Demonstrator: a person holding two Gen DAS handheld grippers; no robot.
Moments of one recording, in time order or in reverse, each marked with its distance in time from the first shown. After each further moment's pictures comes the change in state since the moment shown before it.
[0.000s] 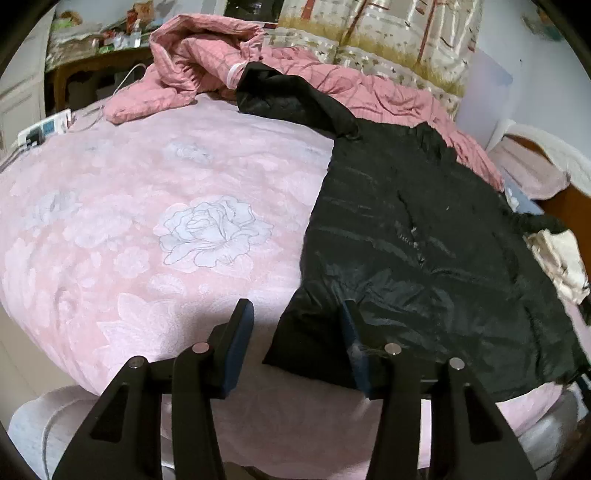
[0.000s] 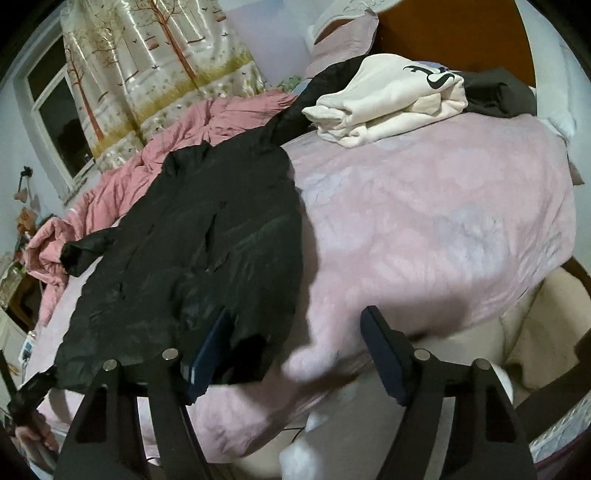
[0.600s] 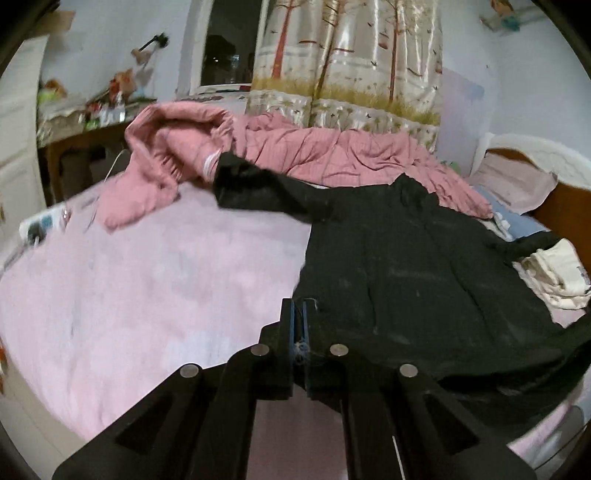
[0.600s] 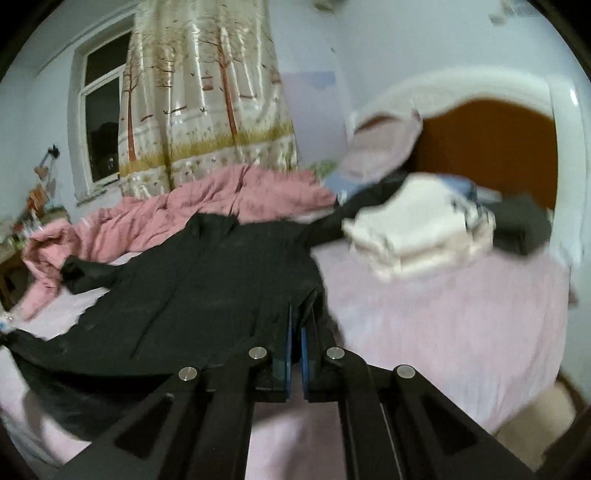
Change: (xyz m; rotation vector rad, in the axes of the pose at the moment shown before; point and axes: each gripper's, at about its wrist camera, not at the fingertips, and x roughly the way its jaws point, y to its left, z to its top) left arm -0.033 -0.039 0.089 0.135 -0.216 0.028; right arm -0.017 0.093 0.067 -0.267 -0.318 -0.088
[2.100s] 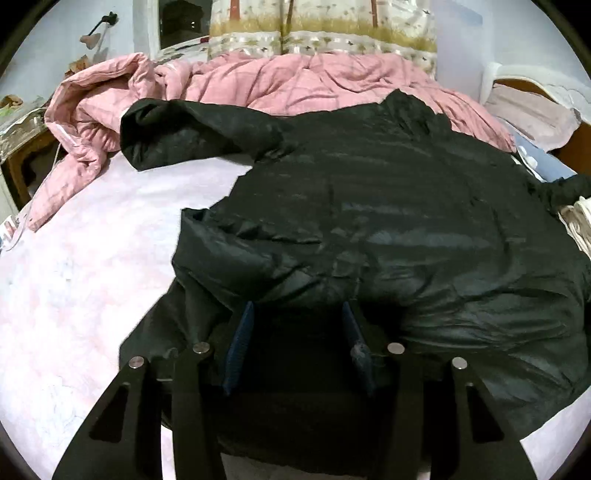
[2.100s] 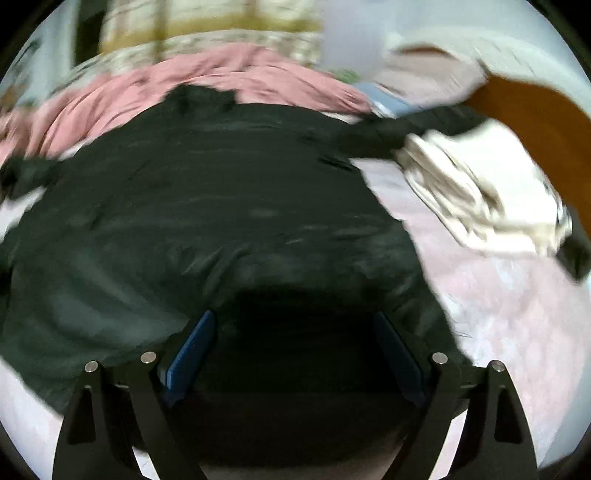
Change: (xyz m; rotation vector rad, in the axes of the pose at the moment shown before) left arm 0.170 -0.081 -0.007 0.099 0.200 0.038; right arm 0.180 0.079 -0.021 -0.141 0.417 -0.092
